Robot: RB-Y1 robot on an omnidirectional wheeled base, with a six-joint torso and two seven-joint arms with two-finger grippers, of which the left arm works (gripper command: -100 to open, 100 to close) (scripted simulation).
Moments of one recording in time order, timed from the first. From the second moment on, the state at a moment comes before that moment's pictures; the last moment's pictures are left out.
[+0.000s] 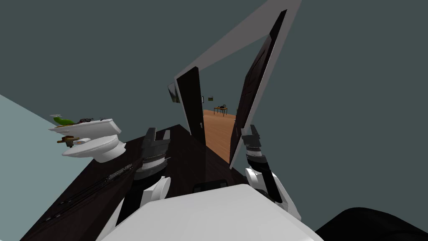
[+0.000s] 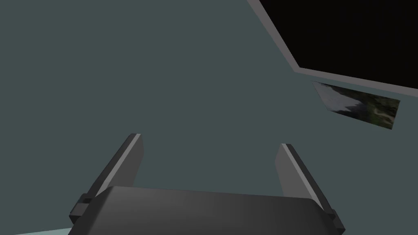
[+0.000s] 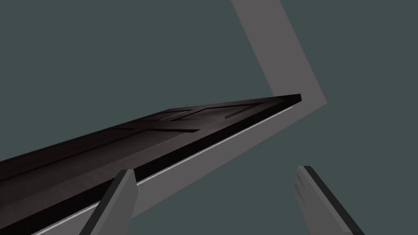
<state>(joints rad) 0.51 -0.01 -0.02 -2.33 -0.08 -0.54 -0.02</state>
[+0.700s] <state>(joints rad) 0.44 0.03 -0.06 -2.17 -0.09 -0.58 0.00</state>
